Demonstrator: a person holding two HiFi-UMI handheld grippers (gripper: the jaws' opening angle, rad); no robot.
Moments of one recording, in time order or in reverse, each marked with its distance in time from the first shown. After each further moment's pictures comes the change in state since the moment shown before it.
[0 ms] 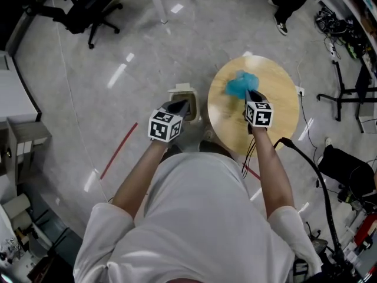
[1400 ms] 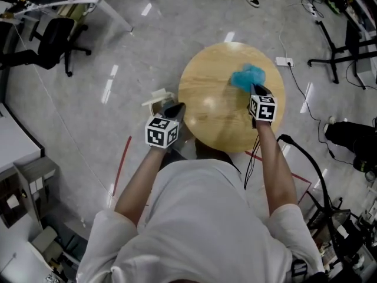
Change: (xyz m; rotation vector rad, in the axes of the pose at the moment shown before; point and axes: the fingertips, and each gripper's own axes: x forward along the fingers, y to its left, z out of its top) left arm 0.130 -0.088 0.012 0.084 0.107 -0.128; right arm -0.023 -0.190 -0.073 0.173 0.039 -0.211
